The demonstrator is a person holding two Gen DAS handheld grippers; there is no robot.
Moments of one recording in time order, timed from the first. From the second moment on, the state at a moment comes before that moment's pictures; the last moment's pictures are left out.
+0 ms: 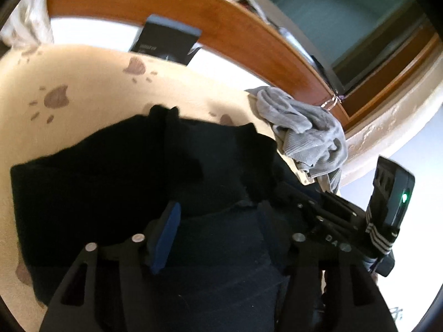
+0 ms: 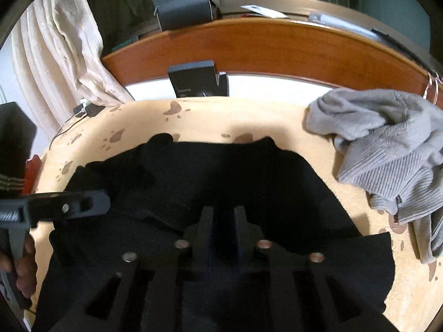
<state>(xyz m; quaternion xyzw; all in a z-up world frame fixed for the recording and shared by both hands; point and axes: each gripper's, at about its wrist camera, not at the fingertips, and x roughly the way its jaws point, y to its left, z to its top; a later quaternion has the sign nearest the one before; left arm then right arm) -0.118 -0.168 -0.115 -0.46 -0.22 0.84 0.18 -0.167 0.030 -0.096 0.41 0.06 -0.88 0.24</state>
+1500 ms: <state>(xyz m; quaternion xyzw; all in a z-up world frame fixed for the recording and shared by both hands) 0.067 -0.129 -0.145 -0.46 -0.02 0.87 0.18 0.043 0.070 -0.142 0.42 0.15 -0.84 0.30</state>
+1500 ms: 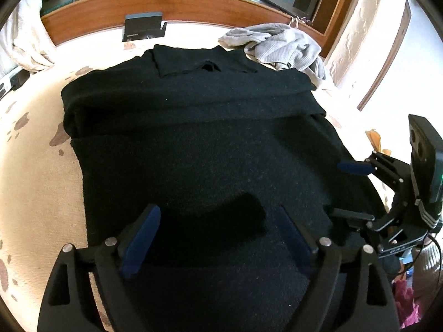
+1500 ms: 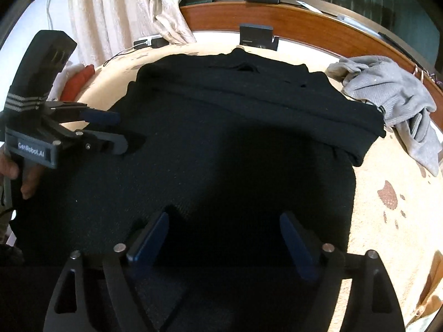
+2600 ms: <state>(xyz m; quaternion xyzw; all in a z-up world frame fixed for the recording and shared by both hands) 0.159 -0.247 -0.132 -0.51 -0.16 0.84 0.15 0.047 0.069 -0.143 0.42 0.16 -0.84 0.30</state>
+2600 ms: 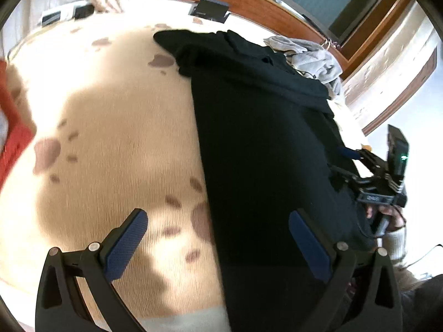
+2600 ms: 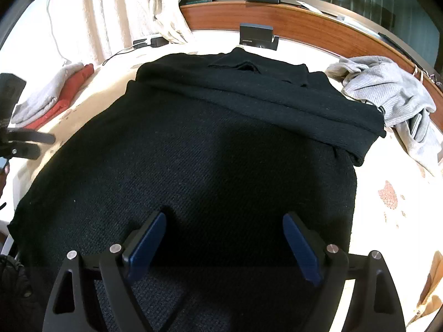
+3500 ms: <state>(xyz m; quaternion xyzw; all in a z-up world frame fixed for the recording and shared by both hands) 0.208 -0.222 -0.140 -0.54 -0.26 0.74 0.29 0.047 0.070 -0.143 0.42 0.15 -0.84 0.30</state>
